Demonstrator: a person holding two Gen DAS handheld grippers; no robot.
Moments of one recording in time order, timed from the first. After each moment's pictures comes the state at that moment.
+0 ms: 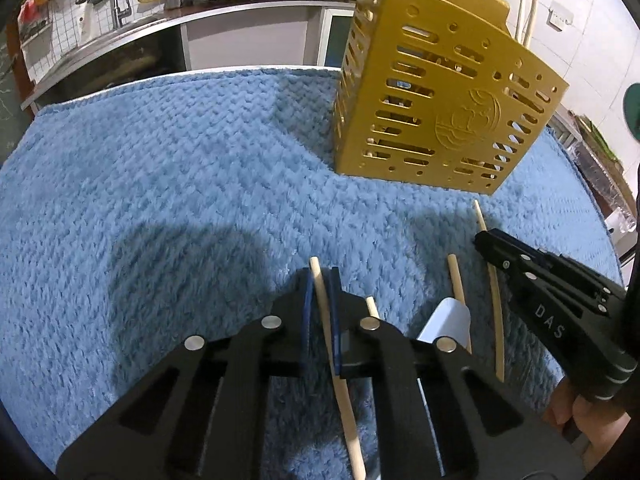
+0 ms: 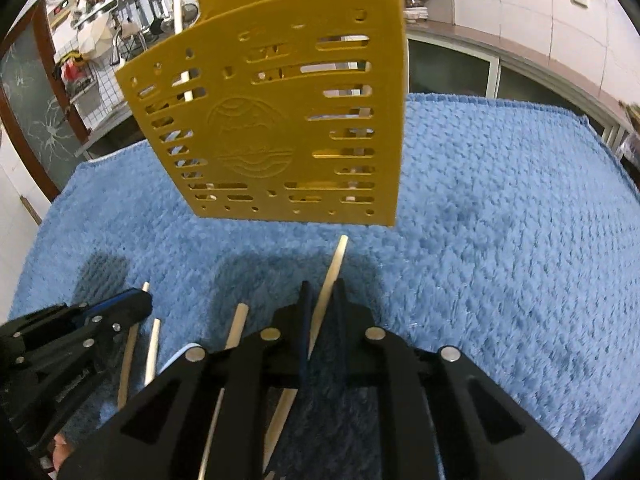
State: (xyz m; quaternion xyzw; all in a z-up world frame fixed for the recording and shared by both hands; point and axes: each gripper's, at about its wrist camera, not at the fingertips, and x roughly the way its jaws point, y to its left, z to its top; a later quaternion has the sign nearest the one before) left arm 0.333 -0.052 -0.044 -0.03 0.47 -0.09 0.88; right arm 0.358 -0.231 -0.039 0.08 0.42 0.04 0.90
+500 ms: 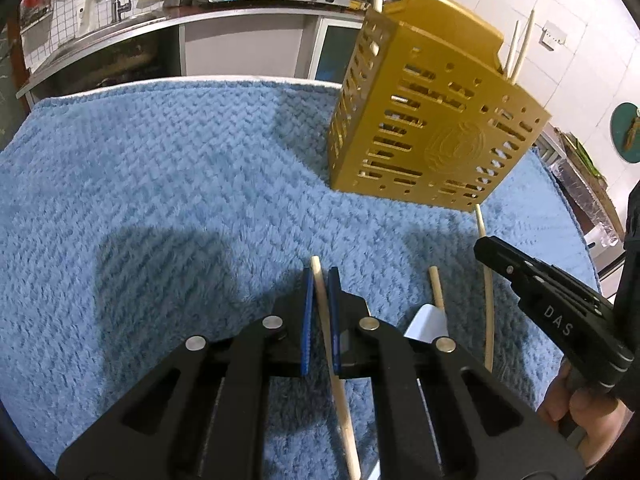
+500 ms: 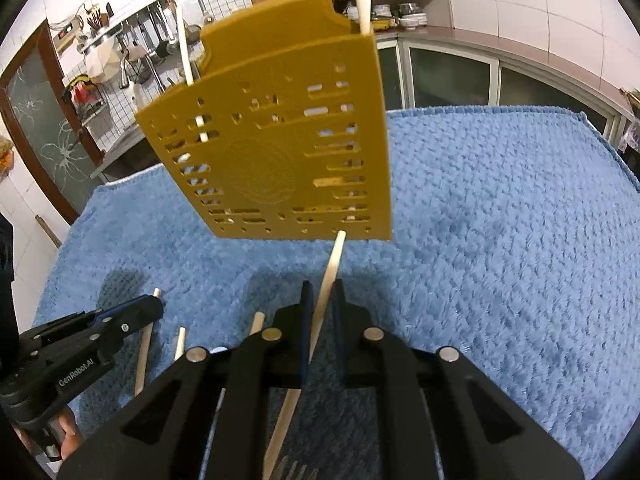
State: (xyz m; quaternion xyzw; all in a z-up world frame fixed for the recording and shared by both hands) left arm 0.325 -0.037 -0.027 -0.06 0.46 -0.11 0.88; right arm 0.344 -0.246 -0.023 0.11 0.39 0.06 0.91
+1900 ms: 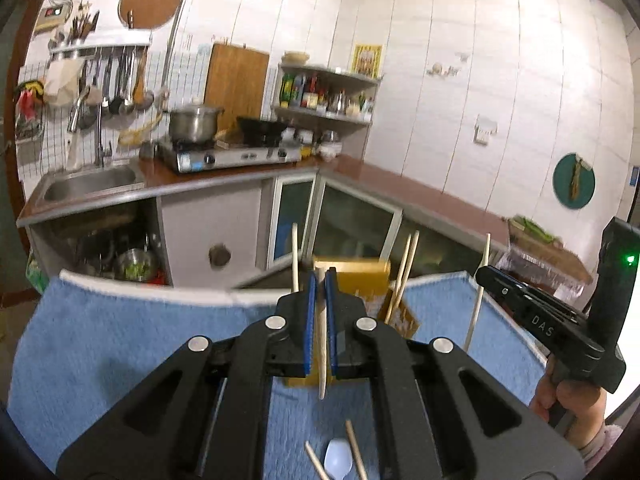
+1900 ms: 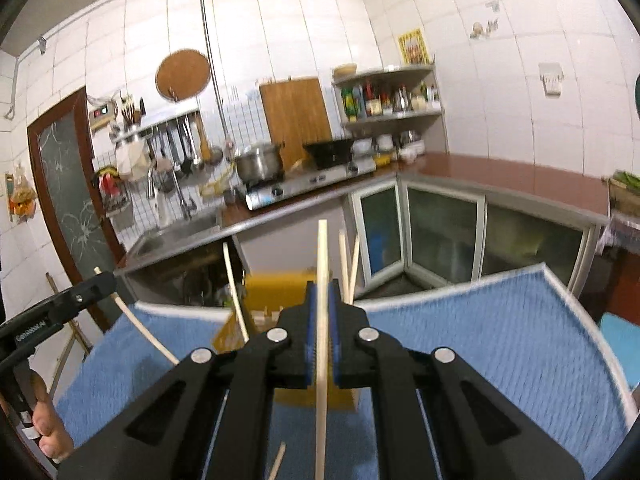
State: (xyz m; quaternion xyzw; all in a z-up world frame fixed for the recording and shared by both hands) left arm 0.298 -0.034 0.179 -0.05 0.21 -0.17 0.96; right arm 0.312 -0.295 0.168 0.10 0.17 0.05 0.98
